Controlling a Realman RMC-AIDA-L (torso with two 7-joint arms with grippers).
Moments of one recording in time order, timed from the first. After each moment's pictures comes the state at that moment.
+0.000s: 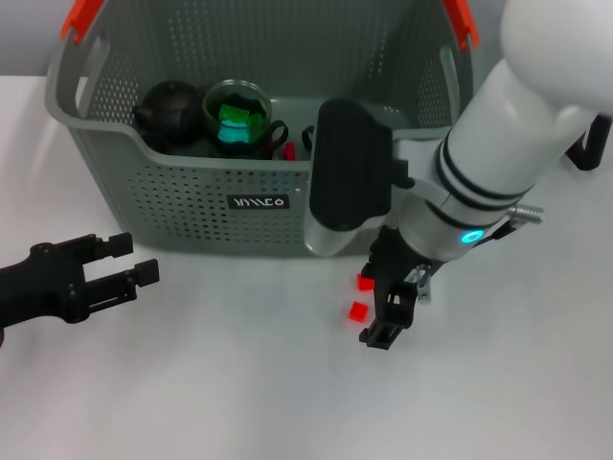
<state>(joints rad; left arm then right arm) -0.39 -2.08 0.20 0.71 2.24 1.74 -1.35 0.95 2.11 -1.81 -1.06 -2.49 -1.42 2.35</state>
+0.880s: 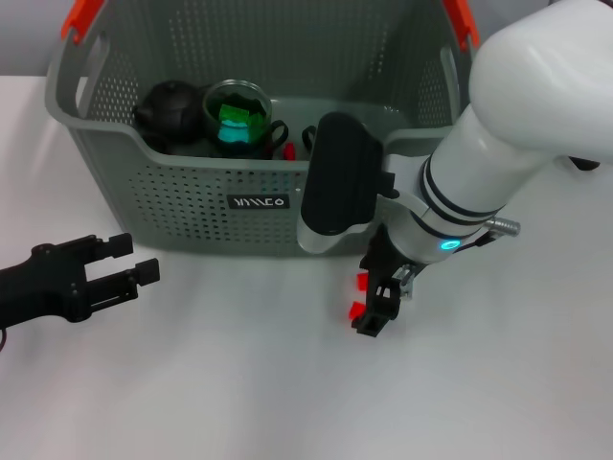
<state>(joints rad) -0.39 -2.08 0.20 0.70 2.24 1.72 -1.35 1.00 2.12 -1.88 -0.85 -2.47 -1.19 2.39</state>
